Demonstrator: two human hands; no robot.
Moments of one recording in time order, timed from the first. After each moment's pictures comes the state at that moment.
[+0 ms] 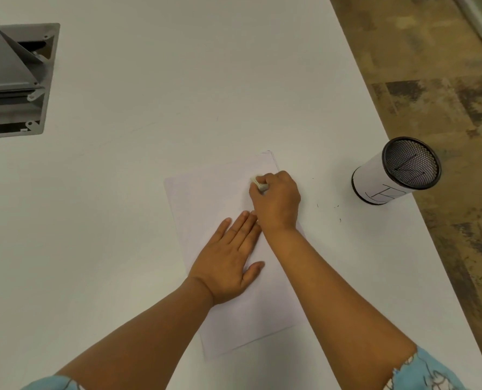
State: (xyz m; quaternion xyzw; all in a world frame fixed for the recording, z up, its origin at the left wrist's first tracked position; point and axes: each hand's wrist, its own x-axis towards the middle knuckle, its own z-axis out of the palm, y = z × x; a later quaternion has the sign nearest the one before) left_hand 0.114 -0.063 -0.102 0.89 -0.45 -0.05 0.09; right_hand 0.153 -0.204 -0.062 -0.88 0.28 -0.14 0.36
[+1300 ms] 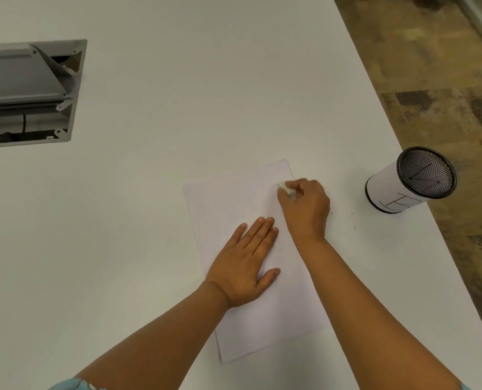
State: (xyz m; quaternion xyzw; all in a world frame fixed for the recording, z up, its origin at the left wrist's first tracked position) left_hand 0.114 -0.062 -0.094 0.88 -0.45 -0.10 0.13; right_hand 0.144 -0.219 -0.054 -0.85 0.33 -0.15 0.39
